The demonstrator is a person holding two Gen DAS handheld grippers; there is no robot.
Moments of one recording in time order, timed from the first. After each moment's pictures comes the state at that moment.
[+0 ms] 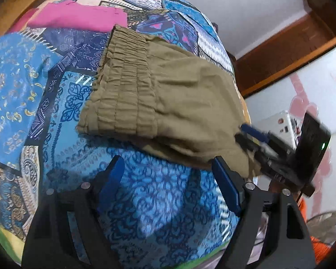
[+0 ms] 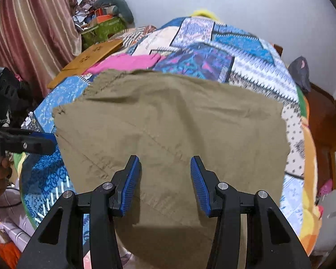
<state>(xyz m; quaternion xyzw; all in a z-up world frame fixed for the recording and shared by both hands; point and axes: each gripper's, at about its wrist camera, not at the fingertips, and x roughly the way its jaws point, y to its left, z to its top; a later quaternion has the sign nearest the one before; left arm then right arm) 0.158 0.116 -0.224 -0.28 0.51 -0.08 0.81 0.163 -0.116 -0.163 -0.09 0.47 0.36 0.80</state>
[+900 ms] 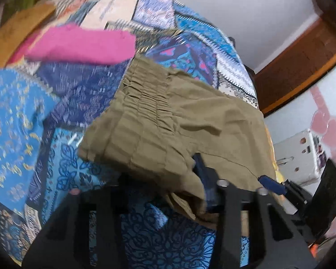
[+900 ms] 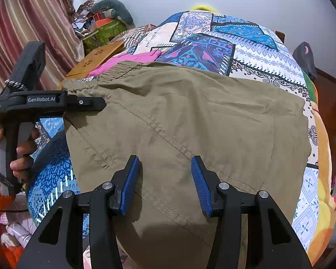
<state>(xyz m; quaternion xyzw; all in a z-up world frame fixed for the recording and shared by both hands) 0.230 0.113 -0.223 -0.22 0.48 0.00 0.85 0.165 -0.122 -0.169 -0.05 0.48 0.36 0.79</state>
